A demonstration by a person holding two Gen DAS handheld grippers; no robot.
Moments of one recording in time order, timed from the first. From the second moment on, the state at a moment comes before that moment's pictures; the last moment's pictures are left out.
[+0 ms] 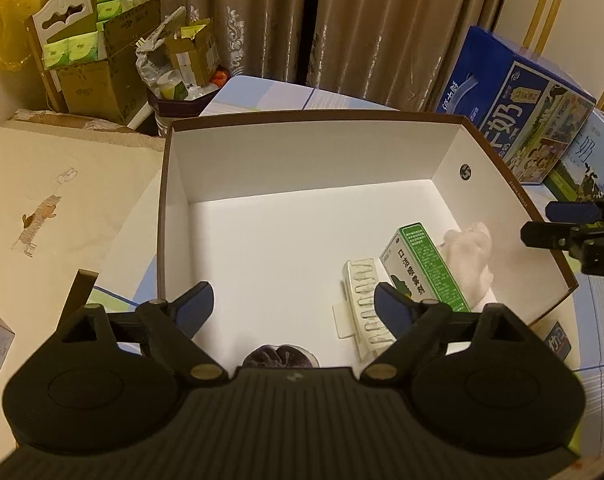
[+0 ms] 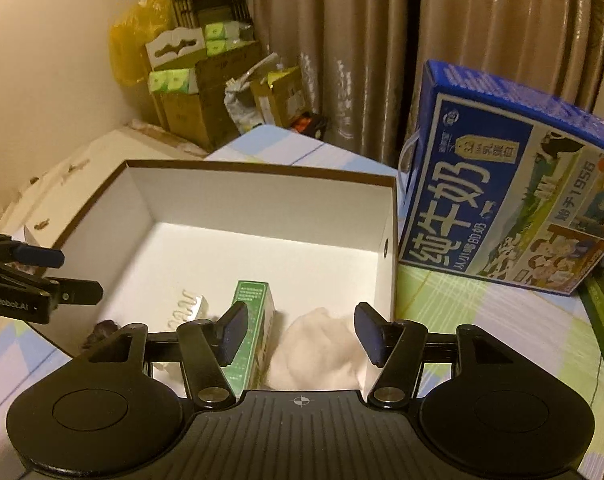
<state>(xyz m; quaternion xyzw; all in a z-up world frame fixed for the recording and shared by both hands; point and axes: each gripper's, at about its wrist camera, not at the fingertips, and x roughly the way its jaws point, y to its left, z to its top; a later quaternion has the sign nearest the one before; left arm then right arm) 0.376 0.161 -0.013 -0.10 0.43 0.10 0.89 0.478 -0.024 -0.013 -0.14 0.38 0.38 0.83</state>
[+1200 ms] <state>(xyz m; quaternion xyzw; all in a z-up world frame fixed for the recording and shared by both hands) 0.266 0.114 0.030 -0.11 0.43 0.08 0.89 0.362 -0.112 0.028 -0.03 0.38 0.37 0.85</state>
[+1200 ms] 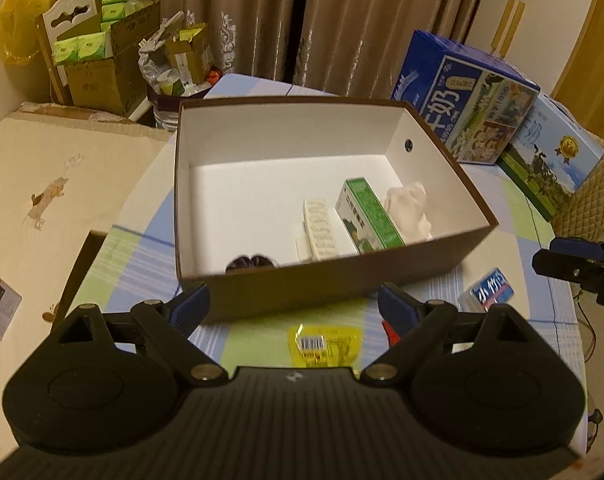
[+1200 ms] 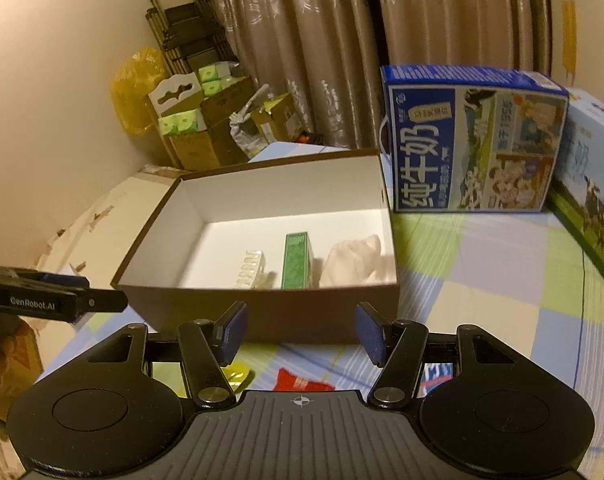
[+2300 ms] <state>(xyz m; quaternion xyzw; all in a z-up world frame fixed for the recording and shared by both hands) 0.181 0.055 -0.020 -0.12 0.49 0.07 0.86 0.273 -0.160 -0.023 -0.03 0.45 0.36 0.81</state>
